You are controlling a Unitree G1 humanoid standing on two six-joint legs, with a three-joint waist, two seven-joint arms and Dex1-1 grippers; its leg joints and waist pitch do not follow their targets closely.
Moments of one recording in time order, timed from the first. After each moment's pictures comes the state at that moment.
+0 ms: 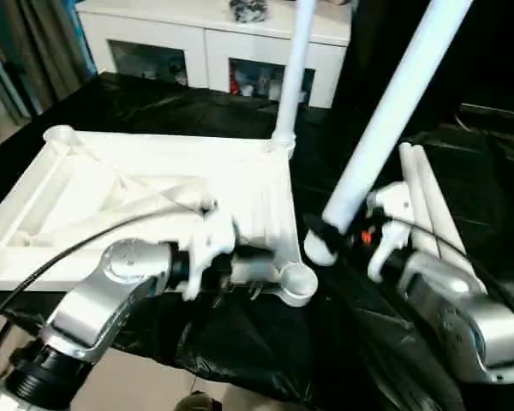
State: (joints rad) left arm -0.31 0.56 -0.35 -0.09 -0.27 0.33 -1.02; right arm -0.16 -0.30 0.02 -0.24 0.39 0.62 0.50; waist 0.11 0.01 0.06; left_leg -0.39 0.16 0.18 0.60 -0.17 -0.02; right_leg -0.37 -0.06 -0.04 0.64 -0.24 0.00
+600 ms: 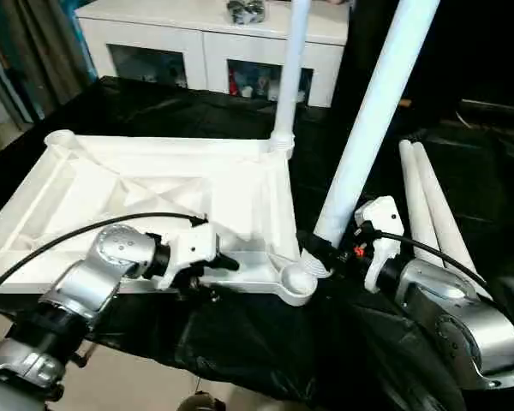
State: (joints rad) left arm -0.48 0.58 -0.43 0.38 -0.11 0.02 -1.22; right arm -0.16 -0.34 0.09 -0.23 0.35 0.58 0.56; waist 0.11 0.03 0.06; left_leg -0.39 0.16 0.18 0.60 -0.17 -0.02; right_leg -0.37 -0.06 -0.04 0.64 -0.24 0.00
